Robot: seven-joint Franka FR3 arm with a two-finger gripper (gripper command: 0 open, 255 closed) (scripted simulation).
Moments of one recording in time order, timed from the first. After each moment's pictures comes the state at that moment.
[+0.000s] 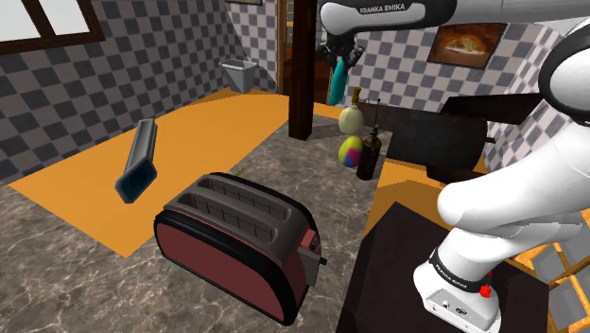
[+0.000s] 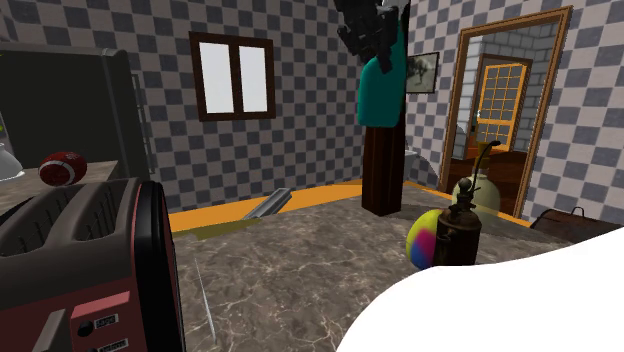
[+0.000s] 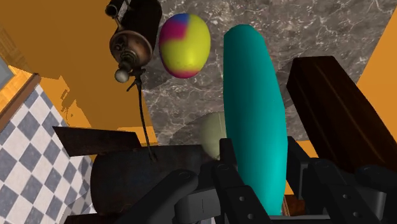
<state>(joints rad) -0.96 -0.31 0.80 -1.87 -0.24 1.90 1.14</state>
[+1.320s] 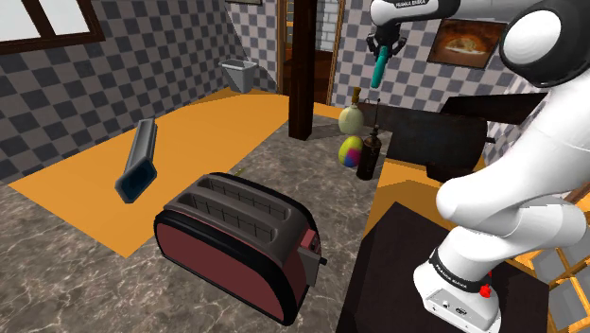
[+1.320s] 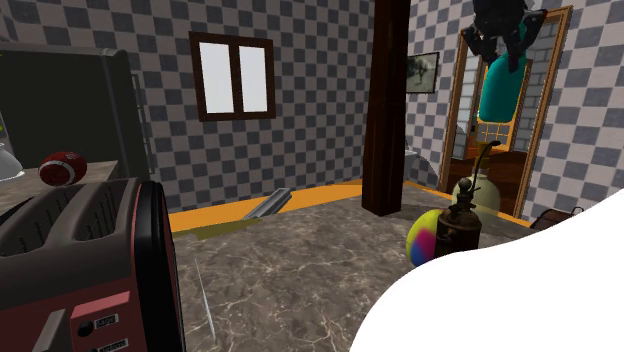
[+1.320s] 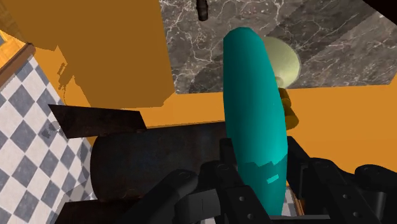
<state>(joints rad) -1.12 -0.04 0.59 -1.70 -0.34 2.05 0.82</state>
